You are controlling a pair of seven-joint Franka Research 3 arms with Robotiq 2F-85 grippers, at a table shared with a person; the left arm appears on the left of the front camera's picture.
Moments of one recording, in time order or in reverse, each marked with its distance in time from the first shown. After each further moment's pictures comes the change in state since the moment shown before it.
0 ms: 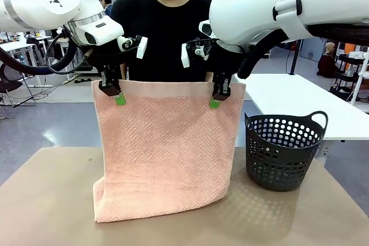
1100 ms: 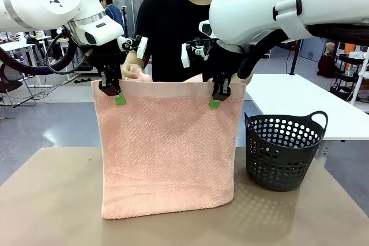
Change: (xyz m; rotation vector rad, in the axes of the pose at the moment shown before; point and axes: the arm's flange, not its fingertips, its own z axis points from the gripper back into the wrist) left arm 0.000 0.000 0.000 0.000 0.000 0.000; right arm 0.000 0.000 0.000 0.000 0.000 0.000
